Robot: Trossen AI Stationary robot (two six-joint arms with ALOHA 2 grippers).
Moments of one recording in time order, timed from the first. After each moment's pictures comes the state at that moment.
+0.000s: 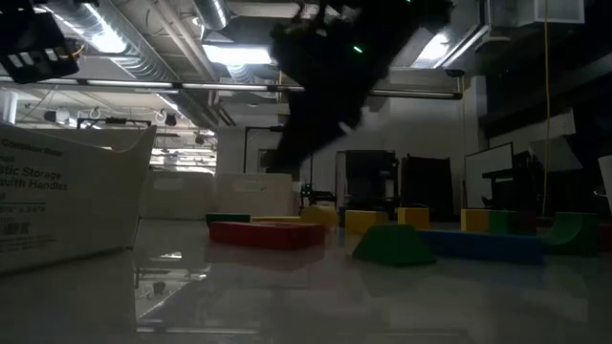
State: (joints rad) left arm -0.58 0.90 0.66 -0.50 0.01 -0.86; right arm 0.19 1.96 1.39 -0.34 0.34 0.28
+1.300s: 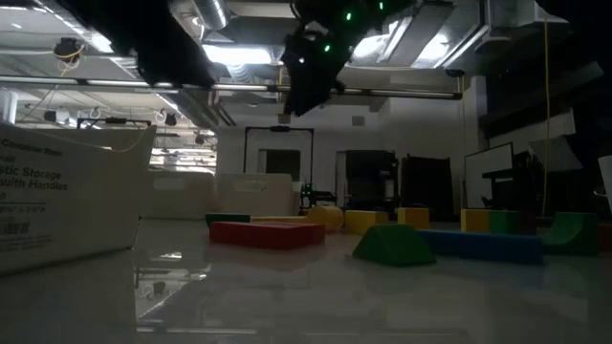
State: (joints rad) left arm -0.38 1.13 0.66 -0.14 -0.52 -0.38; right arm -0.31 1.97 1.84 -0.63 0.21 -0.01
